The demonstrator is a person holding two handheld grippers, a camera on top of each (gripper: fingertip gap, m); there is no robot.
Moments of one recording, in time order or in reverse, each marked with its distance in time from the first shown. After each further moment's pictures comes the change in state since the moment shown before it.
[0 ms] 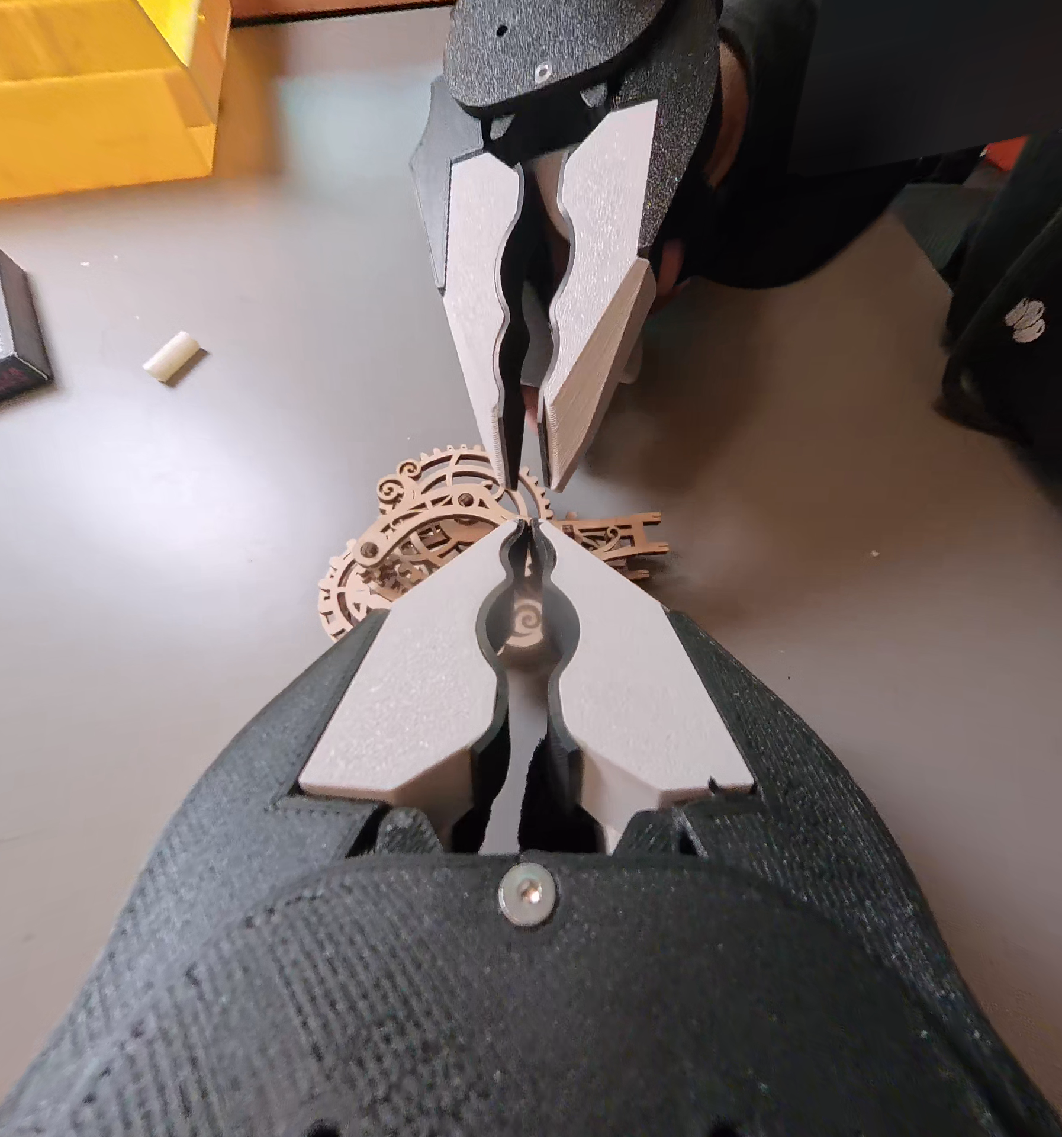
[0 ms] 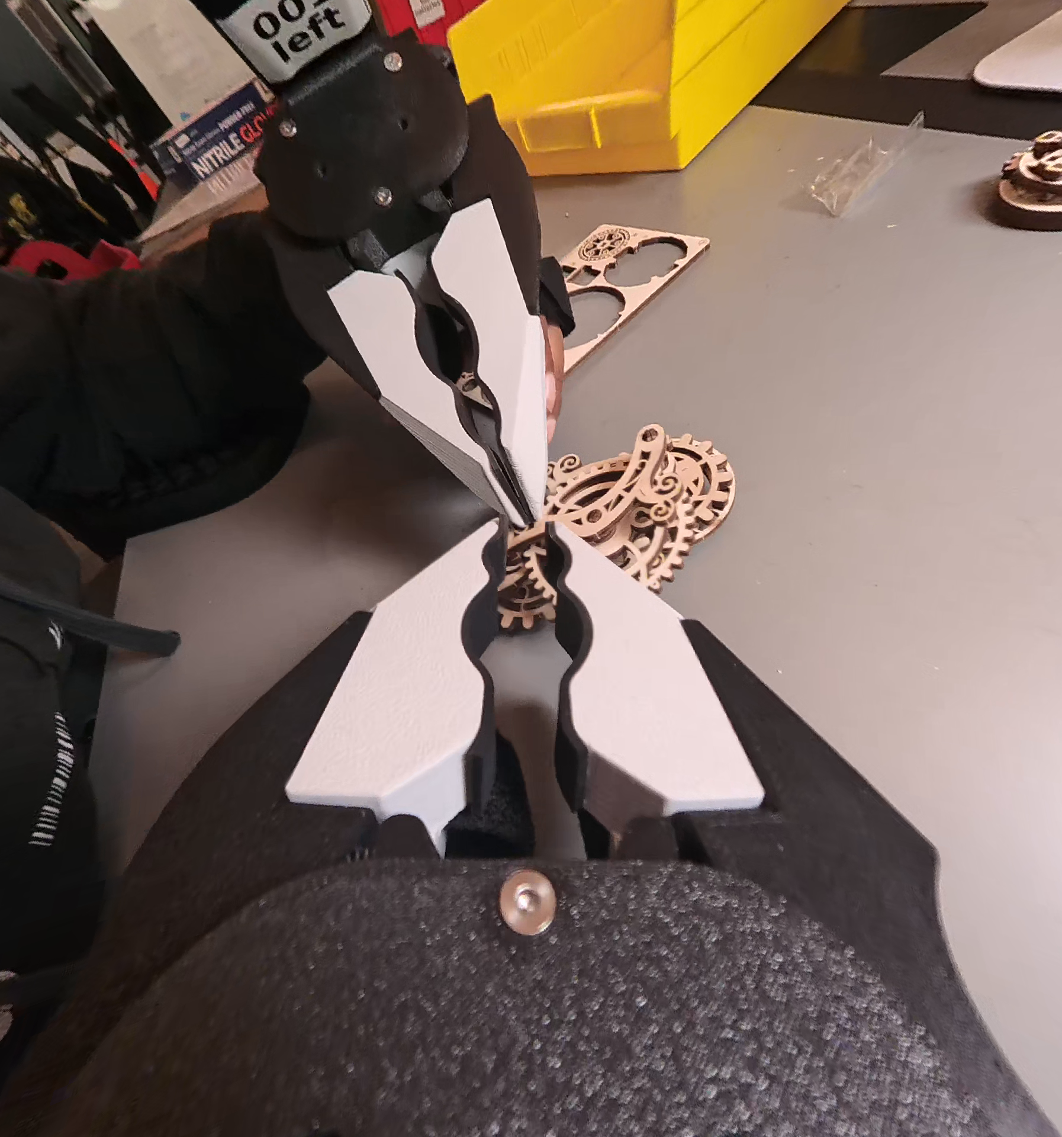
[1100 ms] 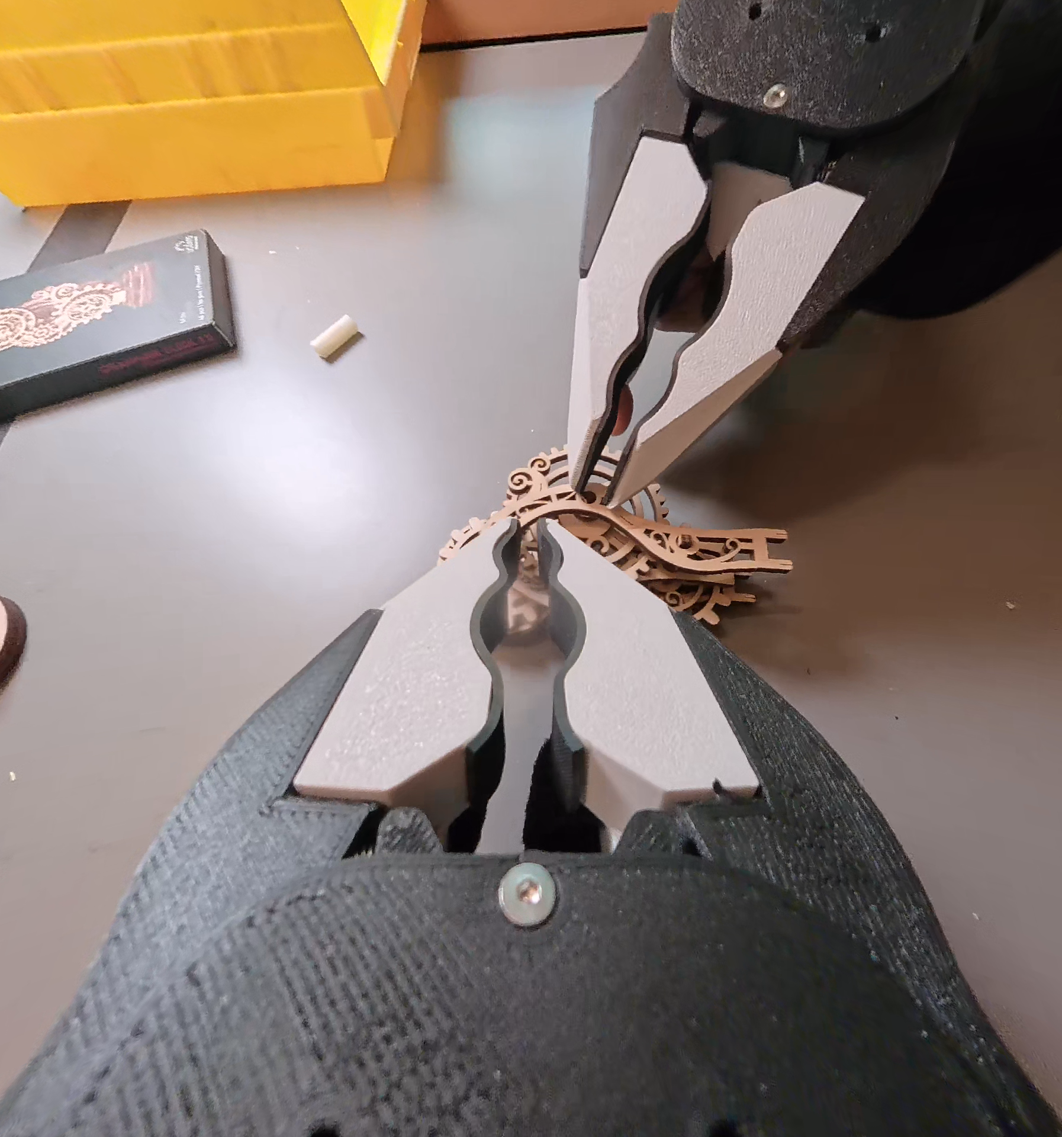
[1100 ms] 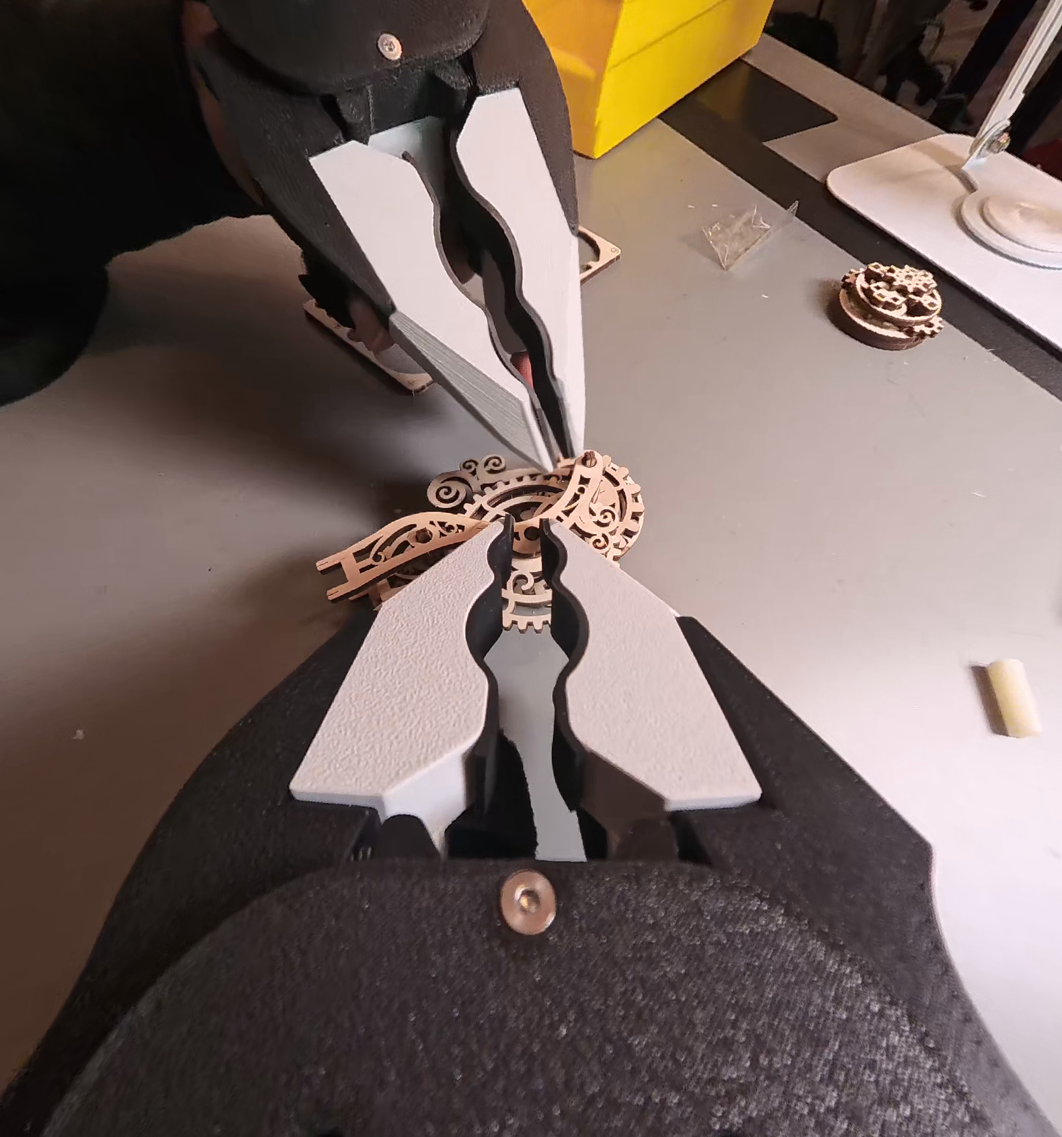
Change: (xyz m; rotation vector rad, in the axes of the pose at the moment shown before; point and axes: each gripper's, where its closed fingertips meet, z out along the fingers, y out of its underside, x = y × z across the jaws) left arm -0.040 0.001 -0.013 0.026 -0.189 -0.055; right arm 0.020 -0.004 0.008 -0.096 0.259 -0.295
